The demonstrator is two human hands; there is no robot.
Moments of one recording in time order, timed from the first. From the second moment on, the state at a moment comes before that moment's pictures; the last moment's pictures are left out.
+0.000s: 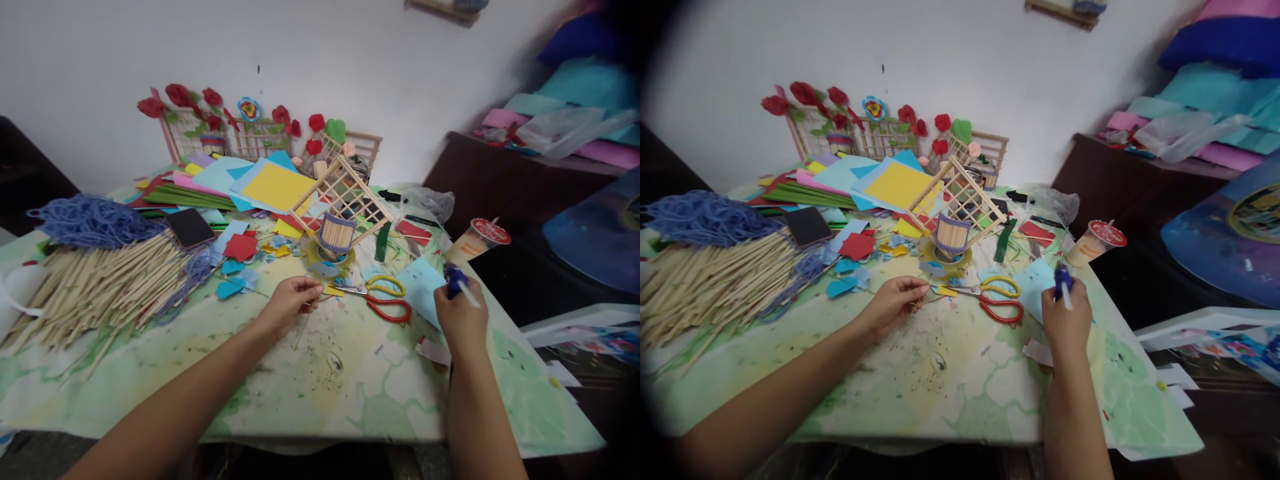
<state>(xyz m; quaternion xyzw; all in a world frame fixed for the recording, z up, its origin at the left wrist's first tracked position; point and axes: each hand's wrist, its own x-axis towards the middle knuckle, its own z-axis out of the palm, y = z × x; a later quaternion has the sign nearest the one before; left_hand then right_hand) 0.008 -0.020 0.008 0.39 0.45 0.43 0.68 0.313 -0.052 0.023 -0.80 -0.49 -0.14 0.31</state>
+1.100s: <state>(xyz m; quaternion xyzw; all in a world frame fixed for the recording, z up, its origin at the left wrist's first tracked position) 0.016 -0.028 0.008 0.56 0.56 0.38 0.48 0.224 -0.078 -0.021 -0.47 -0.74 0.18 0.45</state>
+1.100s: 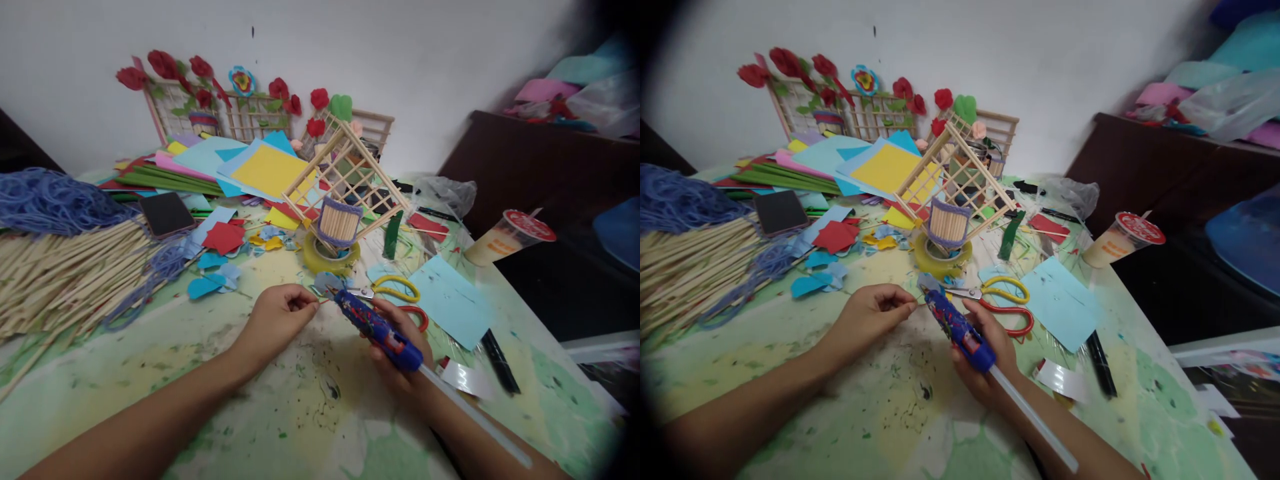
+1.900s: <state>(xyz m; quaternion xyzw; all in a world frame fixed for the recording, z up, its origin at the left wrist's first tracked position) 0.012 -0.029 0.009 0.58 0.56 0.39 0.45 0.222 -0.073 -0.011 -0.45 -0.80 0.11 0.38</state>
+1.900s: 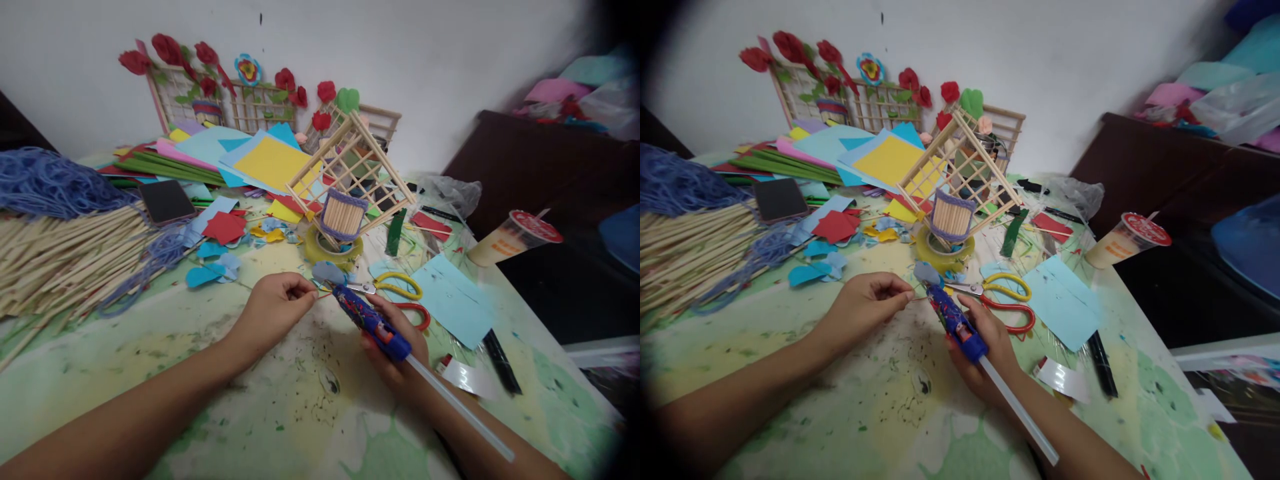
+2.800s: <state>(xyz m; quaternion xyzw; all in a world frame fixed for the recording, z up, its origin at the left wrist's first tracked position) 0.011 -0.030 0.009 0.56 0.56 0.38 0.47 0.220 -0.074 -0.011 -0.45 -0.80 0.07 0.38</state>
